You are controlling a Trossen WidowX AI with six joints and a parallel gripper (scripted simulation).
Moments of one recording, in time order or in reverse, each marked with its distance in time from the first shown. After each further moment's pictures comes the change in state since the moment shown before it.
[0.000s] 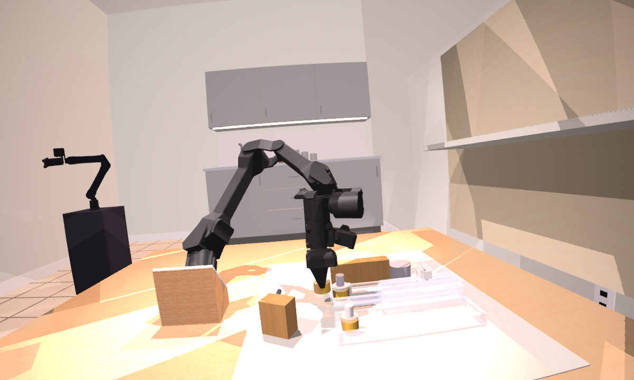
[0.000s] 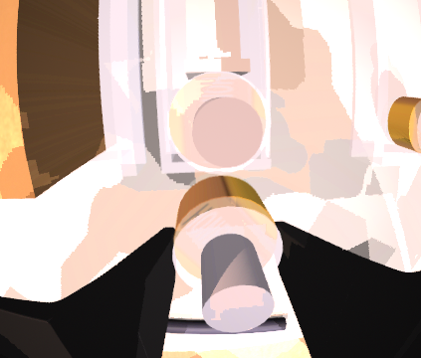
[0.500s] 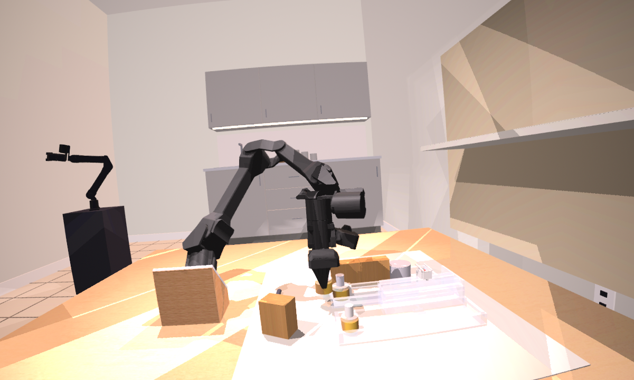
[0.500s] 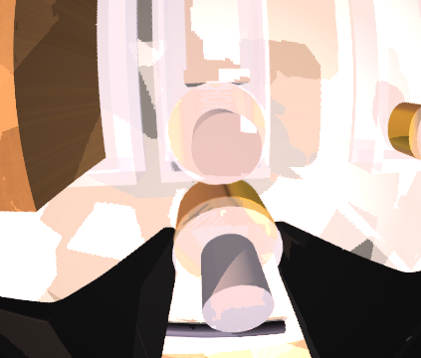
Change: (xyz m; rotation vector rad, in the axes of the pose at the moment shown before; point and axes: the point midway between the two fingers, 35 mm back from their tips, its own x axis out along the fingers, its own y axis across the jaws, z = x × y) arm 0.001 0.000 0.004 0.001 0.001 0.000
